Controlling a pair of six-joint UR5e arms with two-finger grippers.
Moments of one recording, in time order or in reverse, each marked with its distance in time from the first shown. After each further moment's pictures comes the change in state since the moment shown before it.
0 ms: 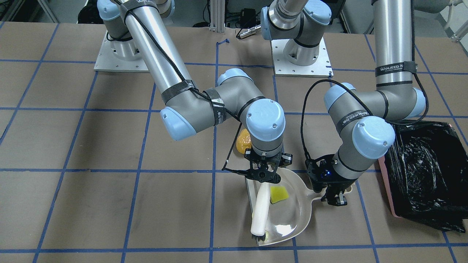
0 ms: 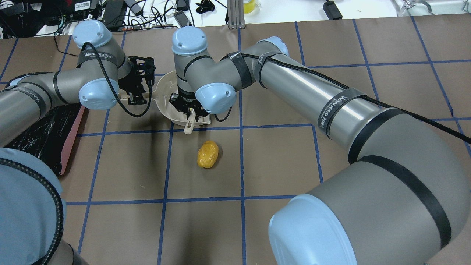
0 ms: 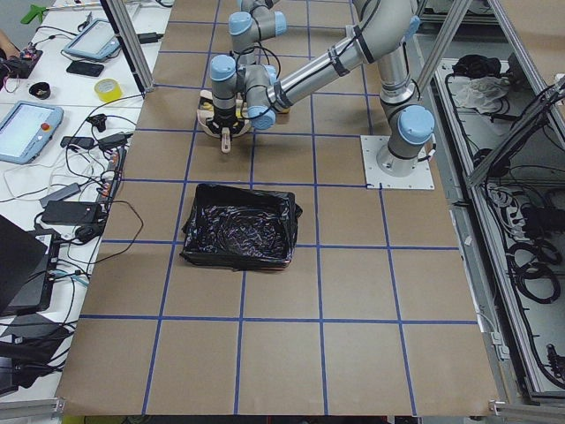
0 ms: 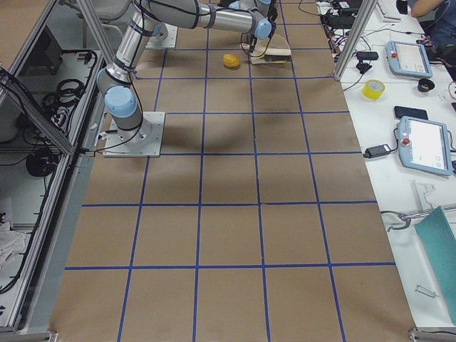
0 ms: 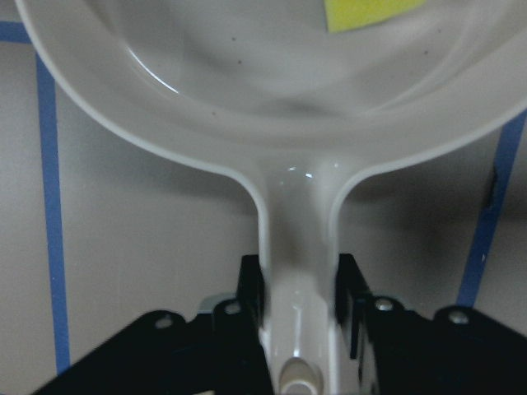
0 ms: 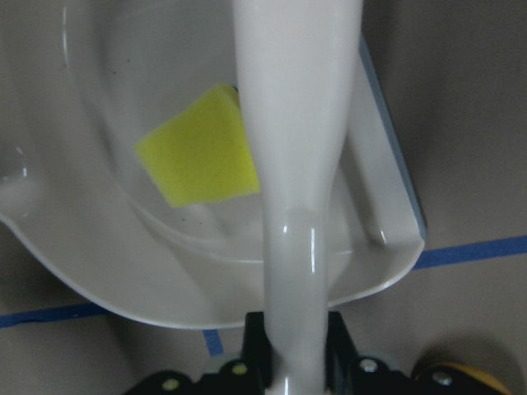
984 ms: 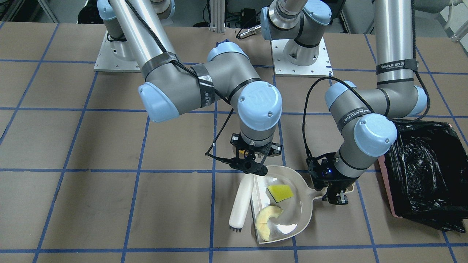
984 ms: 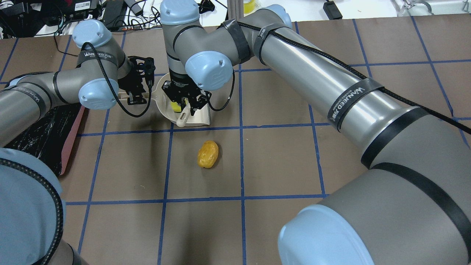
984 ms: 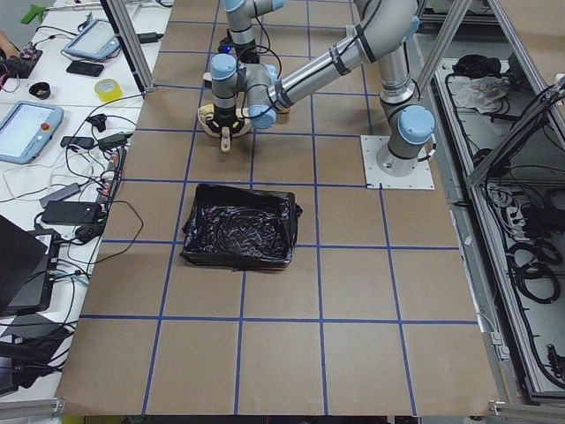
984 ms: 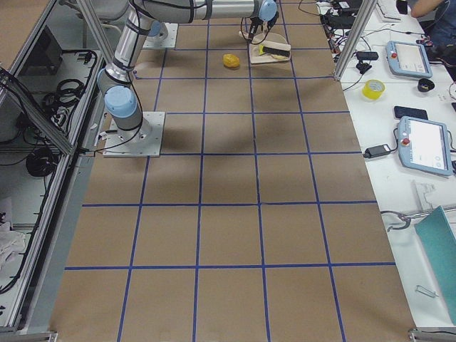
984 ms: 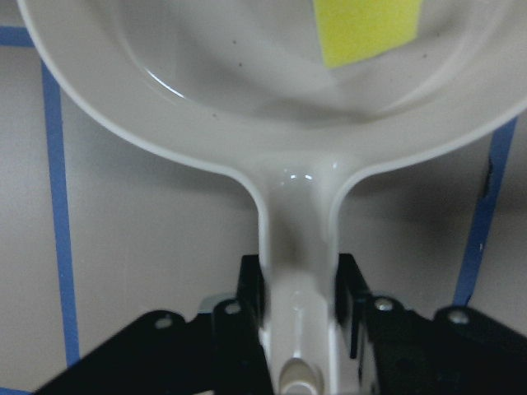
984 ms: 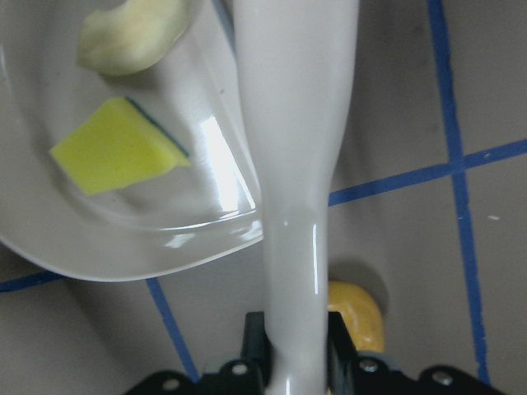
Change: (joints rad) left arm 0.005 0.019 -0.007 -0.003 -0.001 0.035; right arm -0.054 -0.093 -0.048 0.278 -0.058 -0.023
